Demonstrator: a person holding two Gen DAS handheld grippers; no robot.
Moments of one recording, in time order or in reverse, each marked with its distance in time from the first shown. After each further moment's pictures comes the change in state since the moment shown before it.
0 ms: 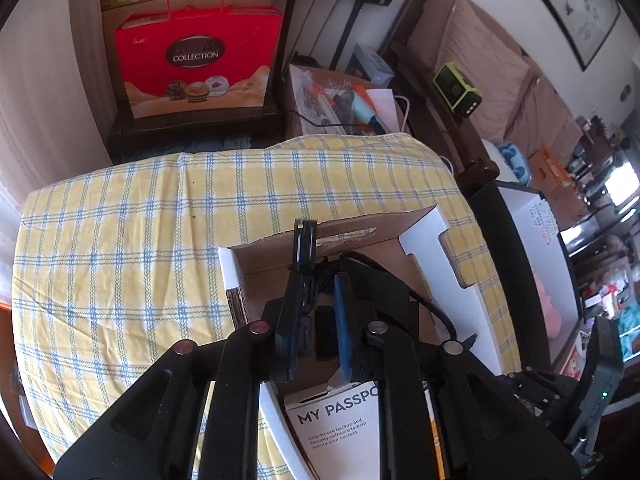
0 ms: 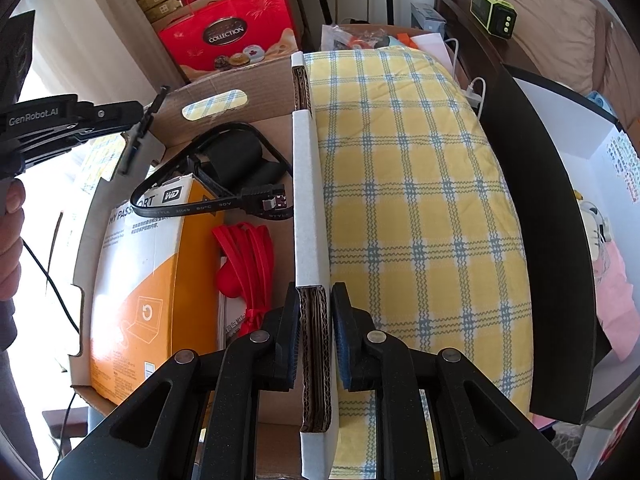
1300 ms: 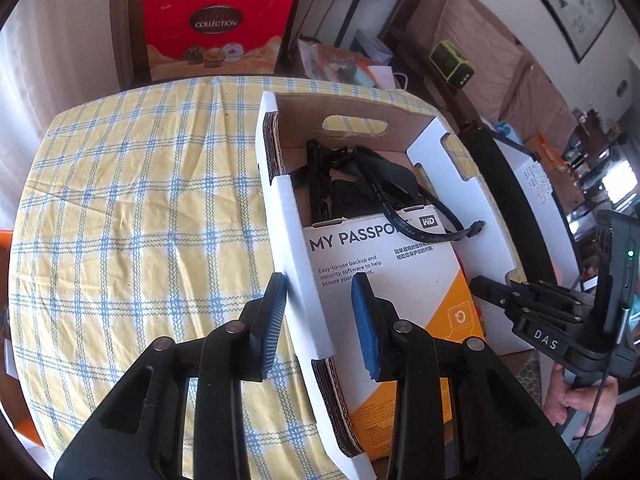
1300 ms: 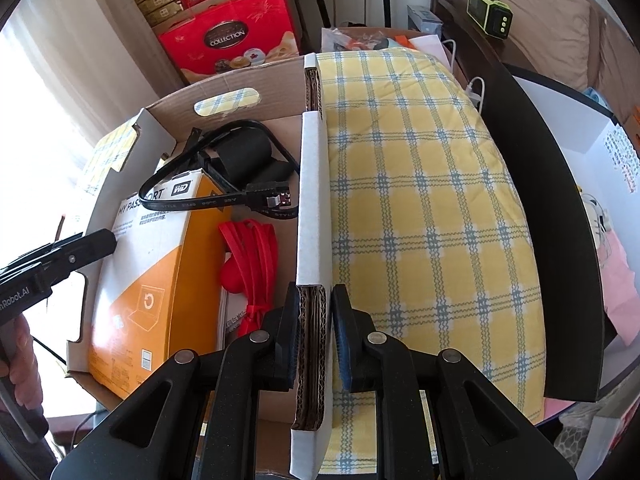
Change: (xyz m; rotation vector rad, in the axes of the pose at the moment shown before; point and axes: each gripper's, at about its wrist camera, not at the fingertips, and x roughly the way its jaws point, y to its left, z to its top) left arm -0.027 0.020 -0.097 -0.003 0.008 -0.005; right arm -0.002 0.014 -0.011 0.016 -0.021 -0.009
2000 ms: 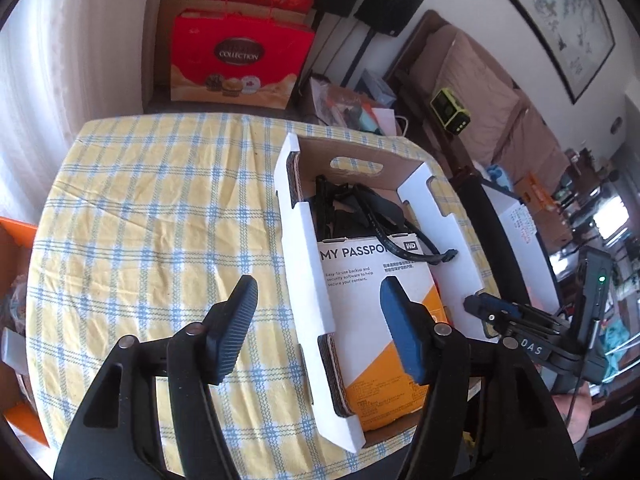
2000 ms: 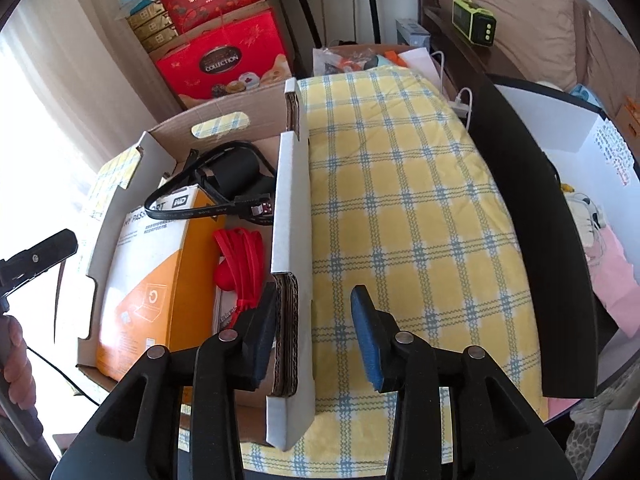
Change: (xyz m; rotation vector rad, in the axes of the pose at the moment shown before) left arm -0.051 0.022 -0.005 -0.066 -0.133 -0.028; right arm -0.019 -0.007 -0.001 0.045 -0.090 0.008
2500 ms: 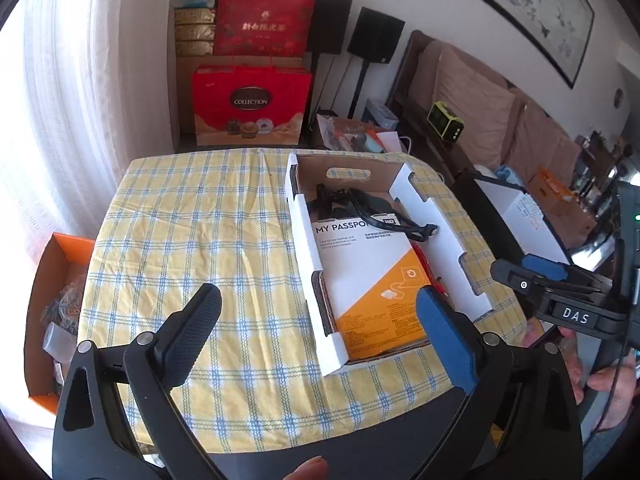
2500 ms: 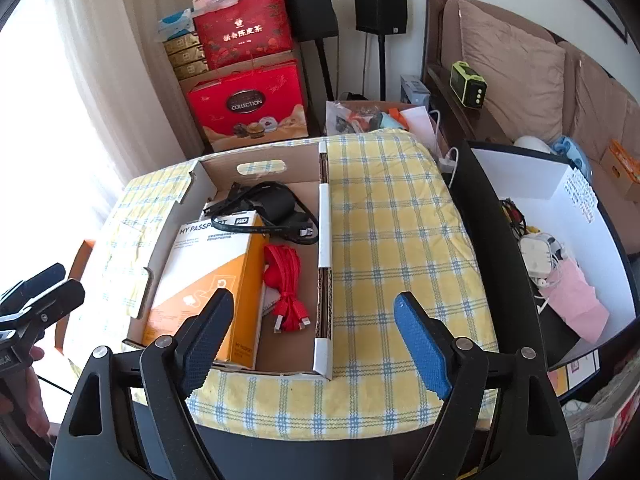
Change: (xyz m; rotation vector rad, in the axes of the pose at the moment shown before) left arm -0.065 -0.035 -0.054 0.098 -0.149 0.119; right arm -0.072 0.036 -0.018 -0.091 -0.160 -0.043
